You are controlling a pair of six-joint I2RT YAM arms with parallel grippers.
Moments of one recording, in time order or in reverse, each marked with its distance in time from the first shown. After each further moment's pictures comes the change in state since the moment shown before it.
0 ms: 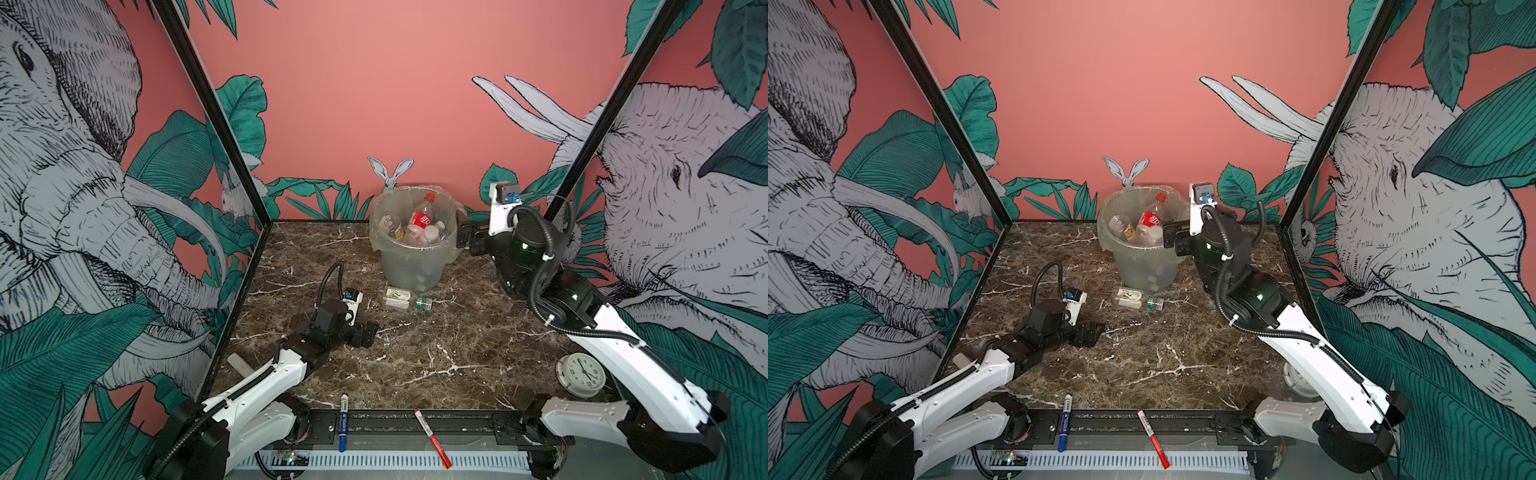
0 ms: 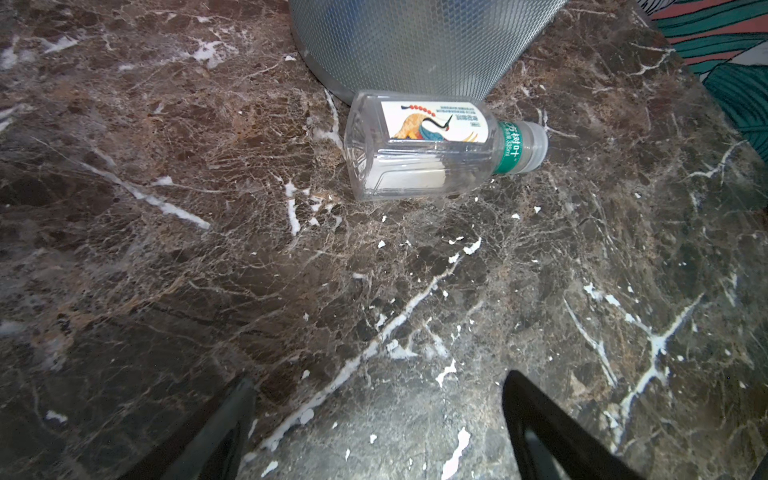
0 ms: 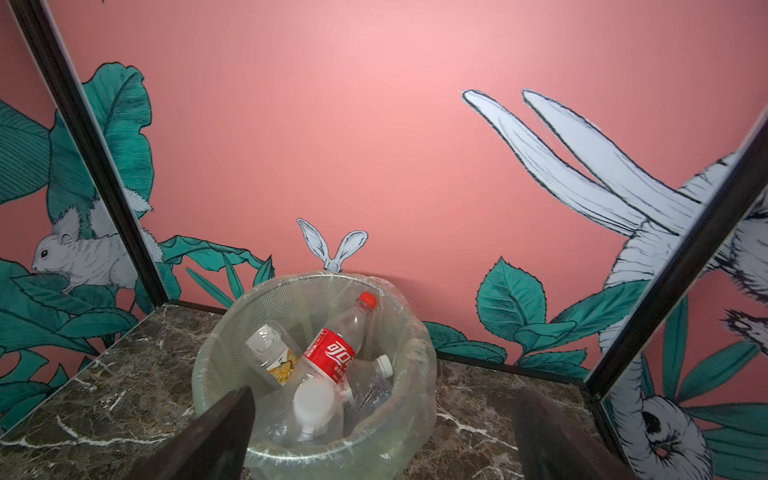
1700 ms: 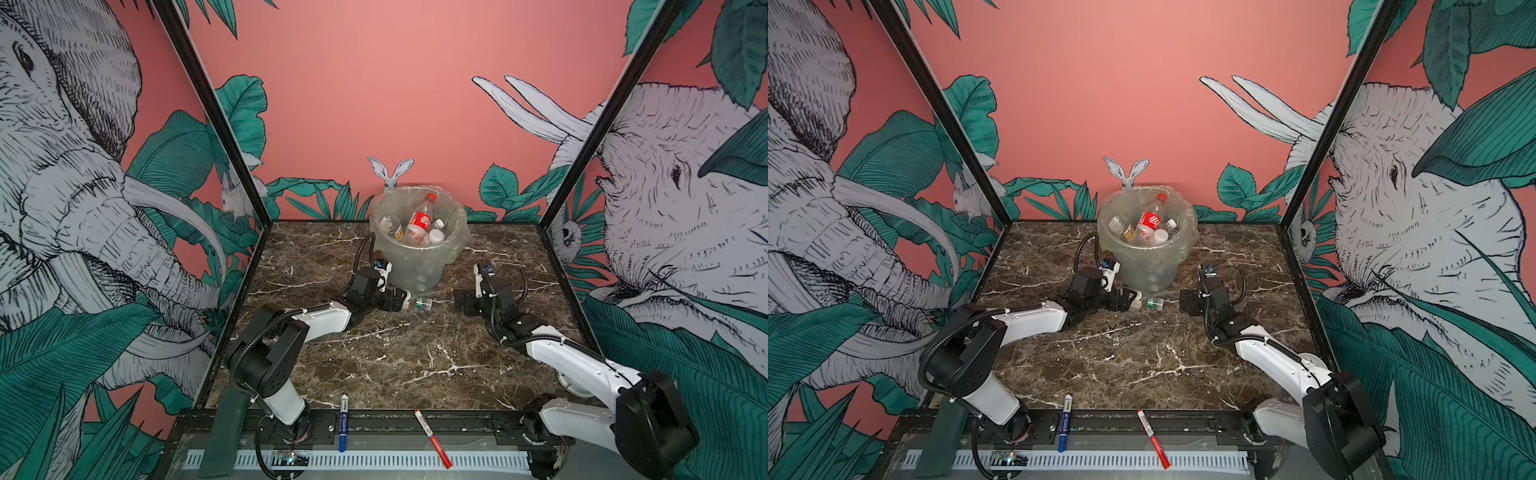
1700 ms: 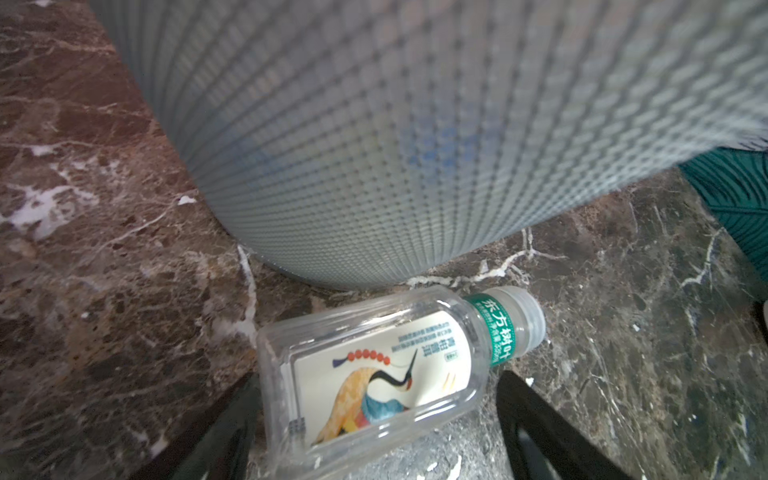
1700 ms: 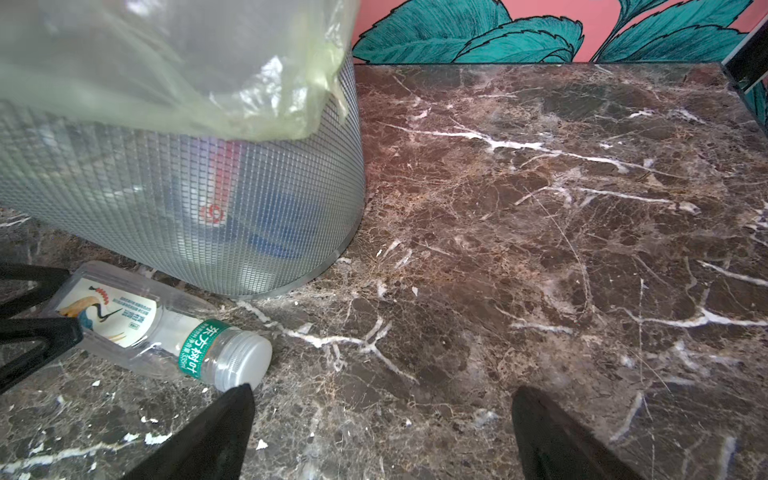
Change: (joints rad) left arm -0.029 0.642 0.361 0.364 0.058 -0.051; right arm -0.285 0.013 -0.836 0.311 -0.355 0.282
